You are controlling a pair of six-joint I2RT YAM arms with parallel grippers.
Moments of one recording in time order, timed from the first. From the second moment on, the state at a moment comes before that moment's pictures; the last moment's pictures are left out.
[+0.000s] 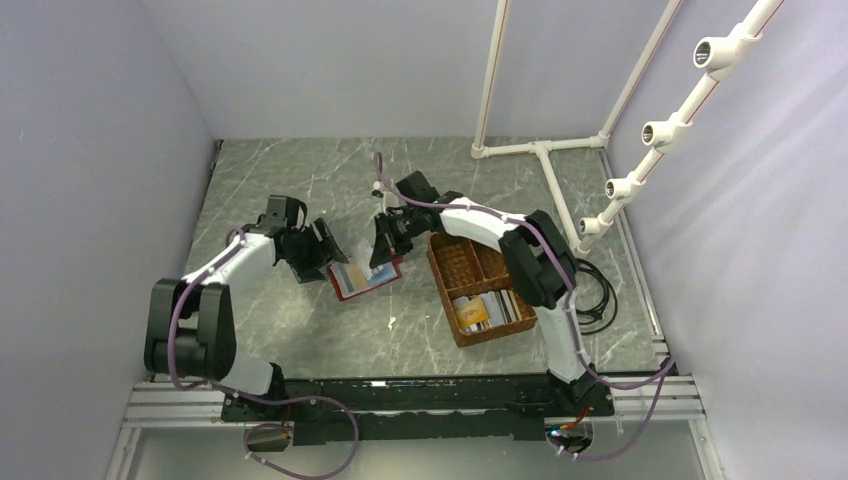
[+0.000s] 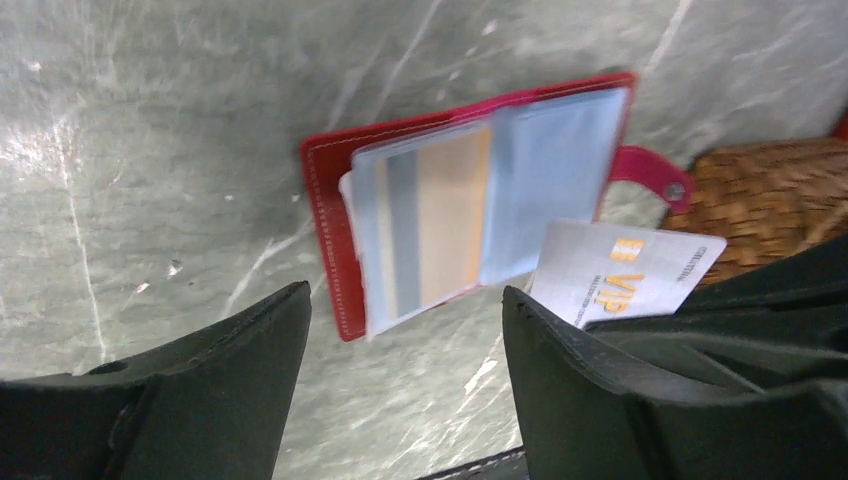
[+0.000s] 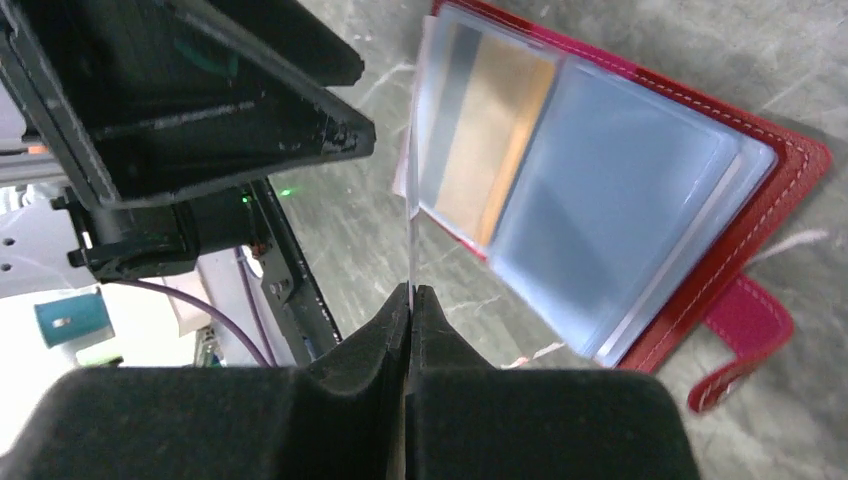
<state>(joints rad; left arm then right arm) -0.11 1.42 0.86 -0.48 0.29 -0.66 0.69 2.11 1.56 -0.34 -0.77 0.42</state>
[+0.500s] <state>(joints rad) -0.11 1.56 0.81 -0.42 0.29 -0.63 0.66 2.25 1.61 -0.47 -0.85 0.37</state>
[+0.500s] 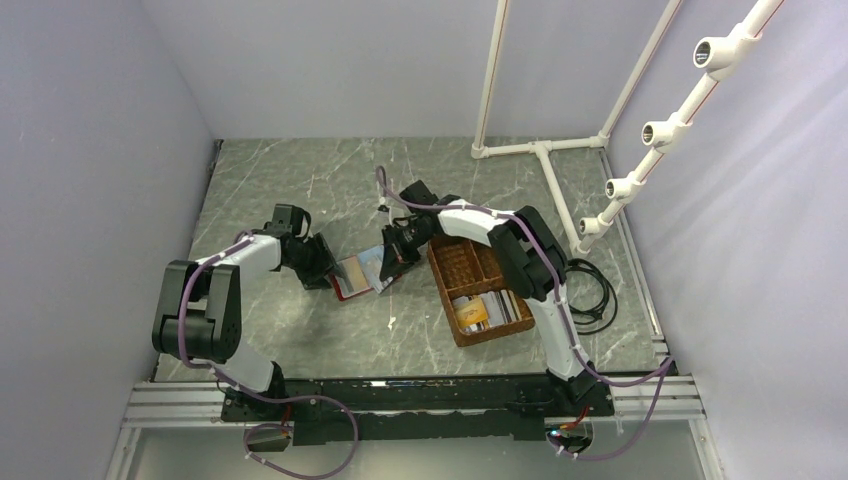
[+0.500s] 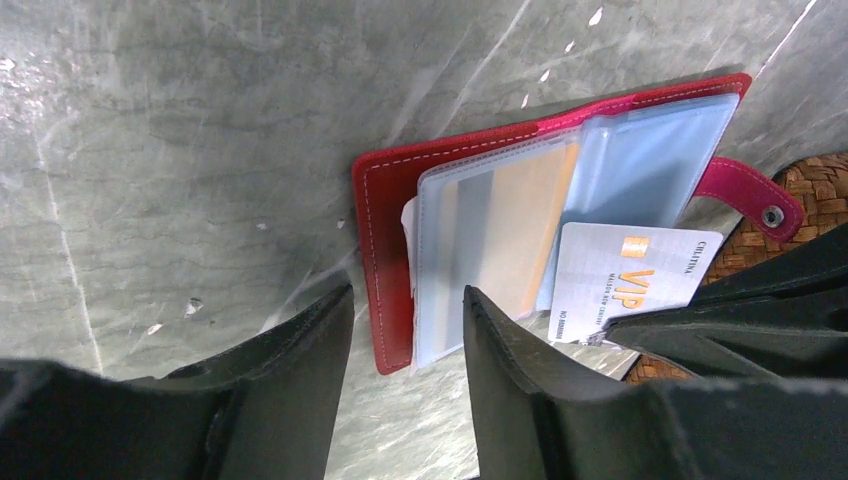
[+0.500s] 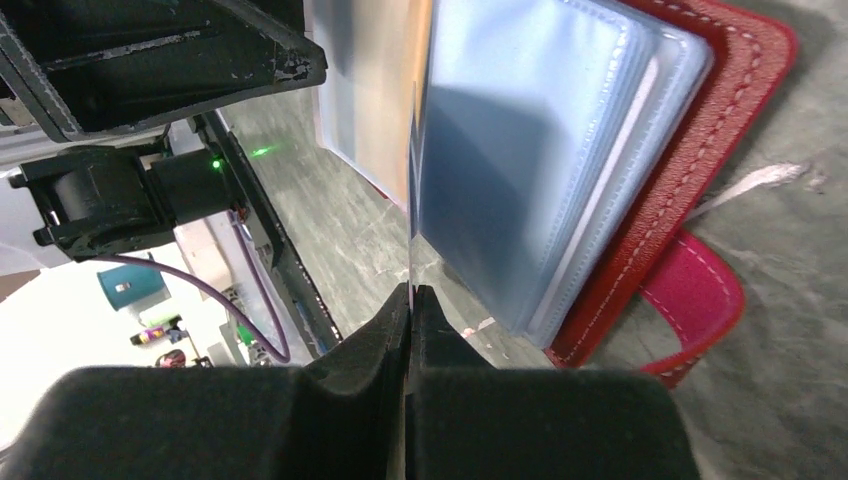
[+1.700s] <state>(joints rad) -0.11 1.57 0.78 -0.34 0.30 -0.65 0.66 2.24 1.53 -0.37 -0.88 0.38</state>
